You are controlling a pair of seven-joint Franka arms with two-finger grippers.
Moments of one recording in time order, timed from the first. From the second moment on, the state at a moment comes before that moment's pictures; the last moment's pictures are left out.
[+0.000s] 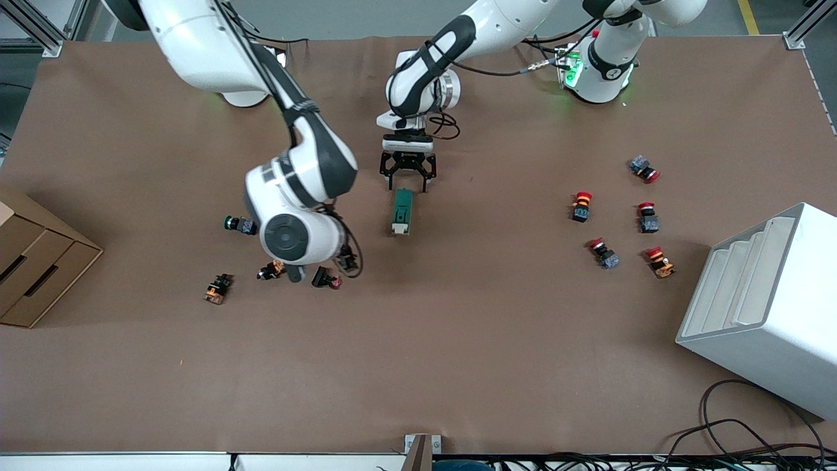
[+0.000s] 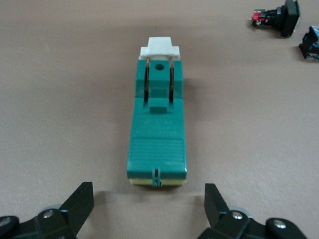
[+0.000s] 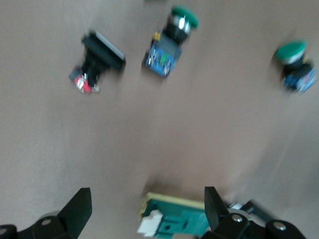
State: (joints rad) left arm -0.86 0.73 -0.38 -1.92 1.62 2.27 -2.40; right arm 0.54 0.68 -0.01 -1.41 0.24 1.84 1.71
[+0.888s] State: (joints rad) left arm -0.93 0.77 -0.37 -1.90 1.64 2.13 -2.46; right arm 0.67 0.81 -0.01 -1.40 0.33 1.94 1.86
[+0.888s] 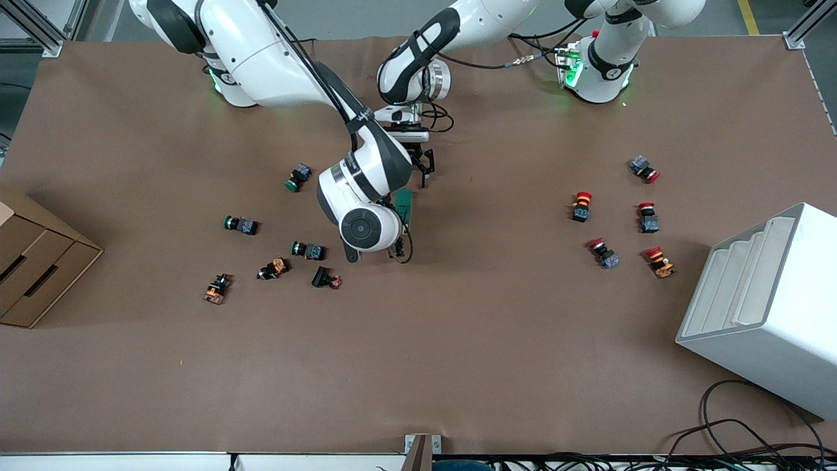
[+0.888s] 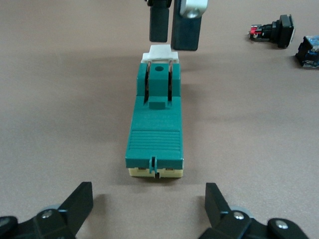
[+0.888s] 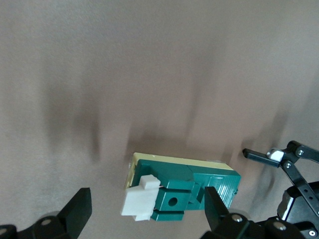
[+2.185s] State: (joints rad) left arm -0.93 0.77 -0.37 -1.90 1.64 2.13 -2.46; right arm 0.70 0.82 -0.01 -1.27 0.34 1.63 1.86
